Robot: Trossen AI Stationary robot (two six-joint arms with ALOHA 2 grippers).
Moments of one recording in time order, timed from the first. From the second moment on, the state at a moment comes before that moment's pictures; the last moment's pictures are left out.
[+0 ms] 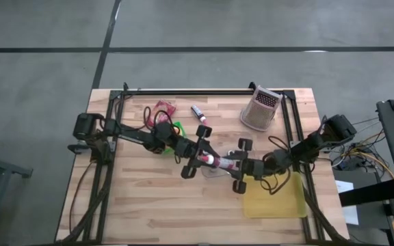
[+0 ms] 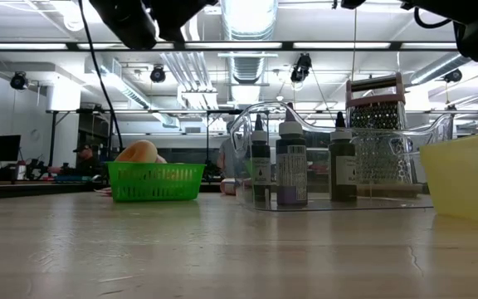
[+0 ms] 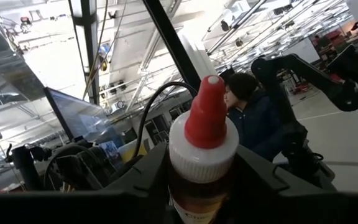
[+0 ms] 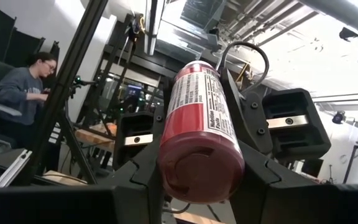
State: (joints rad) left arm -0.03 1.79 1.01 1.16 0.55 0.32; right arm 0.39 1.58 0.52 1.52 0.38 -0.51
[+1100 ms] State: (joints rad) left arm -0.01 1.78 1.01 1.06 0.52 0.29; right arm 0.41 1.57 0.47 1.29 0.64 -0.31
